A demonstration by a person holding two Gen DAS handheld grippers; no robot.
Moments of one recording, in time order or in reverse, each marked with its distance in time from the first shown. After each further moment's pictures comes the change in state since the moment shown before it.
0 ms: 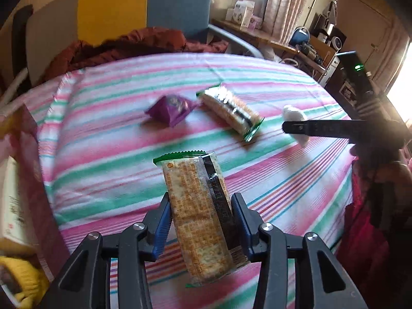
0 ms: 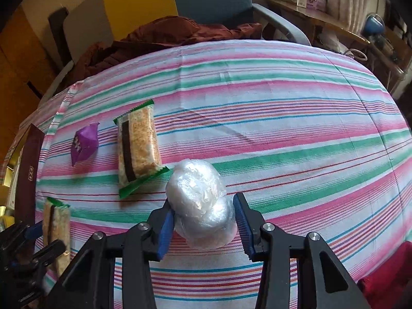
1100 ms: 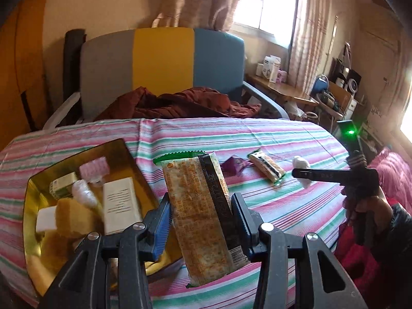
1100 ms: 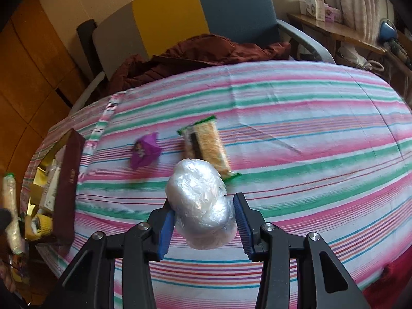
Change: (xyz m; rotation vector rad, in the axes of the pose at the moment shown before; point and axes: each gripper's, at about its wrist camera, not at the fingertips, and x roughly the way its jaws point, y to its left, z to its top) left arm -0.144 0.070 -0.022 -0.107 -0.263 0.137; right arm -0.034 0.059 -0.008 -0.024 -0.095 0.148
